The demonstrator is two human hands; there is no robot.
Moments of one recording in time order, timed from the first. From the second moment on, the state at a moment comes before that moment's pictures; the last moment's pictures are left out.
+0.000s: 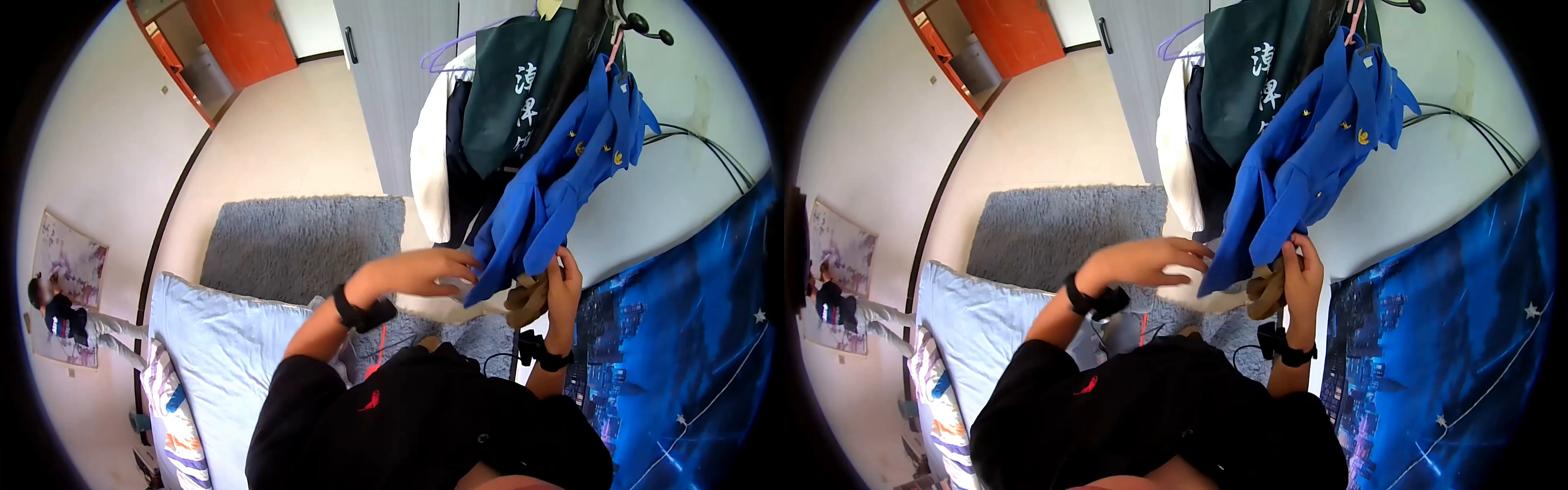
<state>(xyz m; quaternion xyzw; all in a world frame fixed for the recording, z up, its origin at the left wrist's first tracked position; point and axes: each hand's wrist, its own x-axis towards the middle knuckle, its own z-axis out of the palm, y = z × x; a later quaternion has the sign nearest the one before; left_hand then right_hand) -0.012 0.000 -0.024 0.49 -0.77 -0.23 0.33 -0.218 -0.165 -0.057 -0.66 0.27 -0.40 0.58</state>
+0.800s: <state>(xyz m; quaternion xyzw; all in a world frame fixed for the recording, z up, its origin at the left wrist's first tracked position) 0.148 -0.160 -0.017 0.73 -0.43 0.07 0.53 -0.234 -0.157 -0.058 -0.66 0.27 -0.40 0.58</state>
